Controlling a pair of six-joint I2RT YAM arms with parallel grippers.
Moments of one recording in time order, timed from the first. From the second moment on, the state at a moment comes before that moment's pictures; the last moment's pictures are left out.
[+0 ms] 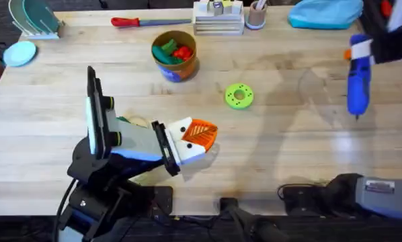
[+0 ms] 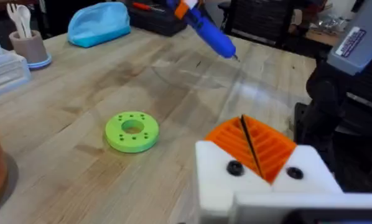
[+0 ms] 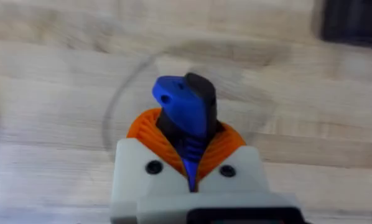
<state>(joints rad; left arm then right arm) -0.38 0.01 0.01 -0.06 0.80 -0.11 -0.36 1.50 1.25 -0.86 -0.10 -0.47</state>
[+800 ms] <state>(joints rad) -0.38 0.01 0.01 -0.06 0.80 -0.11 -0.33 0.61 0.90 -0.53 -0.47 -0.08</state>
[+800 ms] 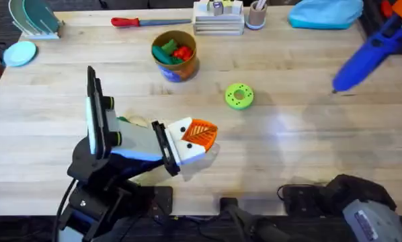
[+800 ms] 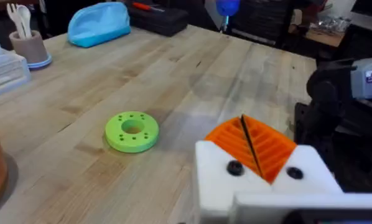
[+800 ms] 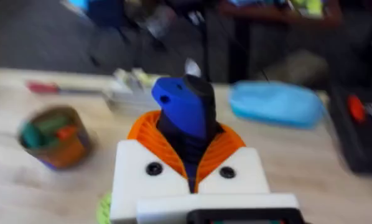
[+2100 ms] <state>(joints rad) -0.38 0.01 0.01 -0.06 0.80 -0.11 0.64 0.76 0.58 0.51 -0.46 0.36</state>
